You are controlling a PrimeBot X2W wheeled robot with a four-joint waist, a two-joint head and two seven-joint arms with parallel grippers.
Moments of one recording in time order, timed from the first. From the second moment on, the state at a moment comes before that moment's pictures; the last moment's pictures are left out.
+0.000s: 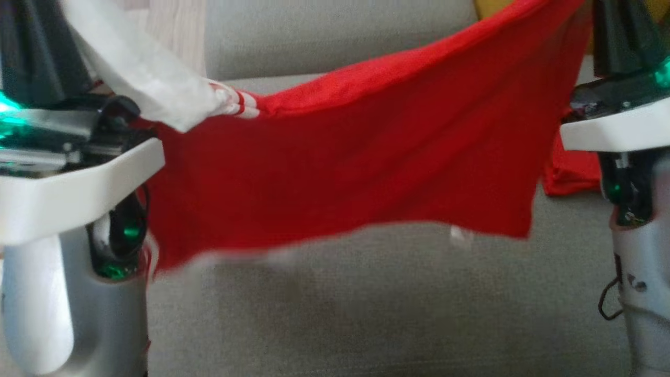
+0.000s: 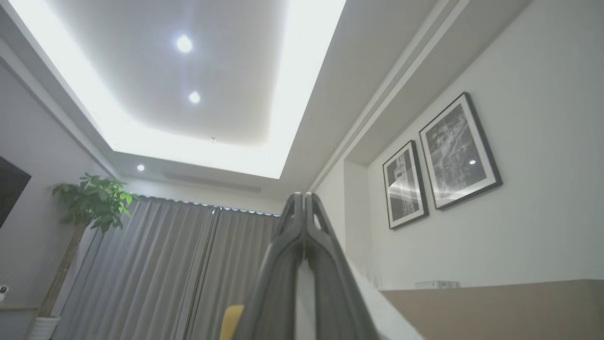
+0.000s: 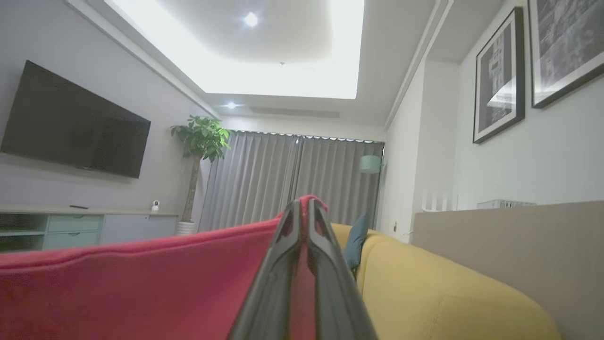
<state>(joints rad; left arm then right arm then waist) -0.46 0.03 -0.05 -0.30 -0.21 0.03 -0.26 -0.54 -0.22 0.11 -0.02 0.20 0.13 -0.03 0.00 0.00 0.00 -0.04</state>
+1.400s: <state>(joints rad) -1.36 0.13 0.01 0.58 -0.22 -0.10 -0.26 -1.44 -0.20 0.04 0.90 0.02 0.13 -0.25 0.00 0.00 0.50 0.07</state>
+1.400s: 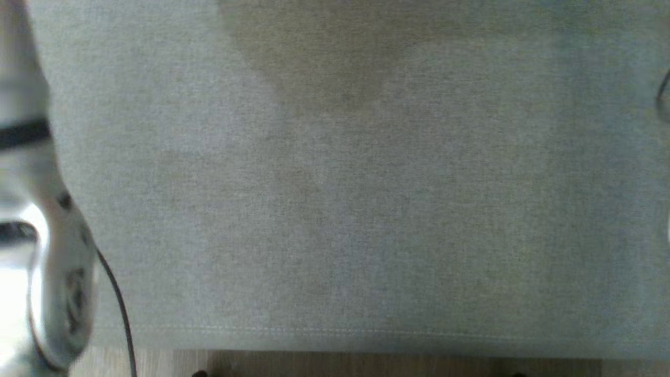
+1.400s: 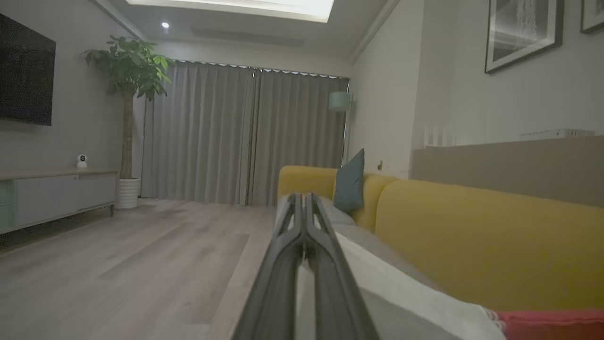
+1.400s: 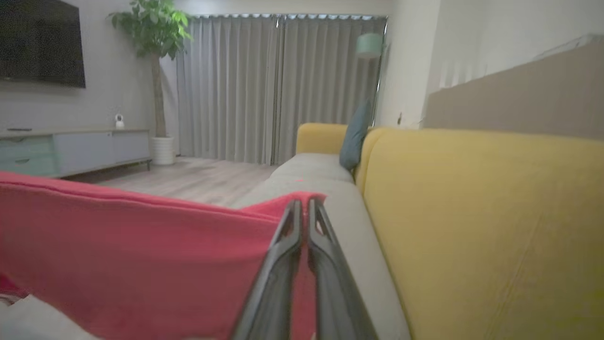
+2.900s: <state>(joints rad) -0.08 0.46 -0.40 0.28 -0.38 -0.13 -0.11 -0.48 -0.55 0.78 0.65 0.80 0.13 0.23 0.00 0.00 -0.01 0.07</state>
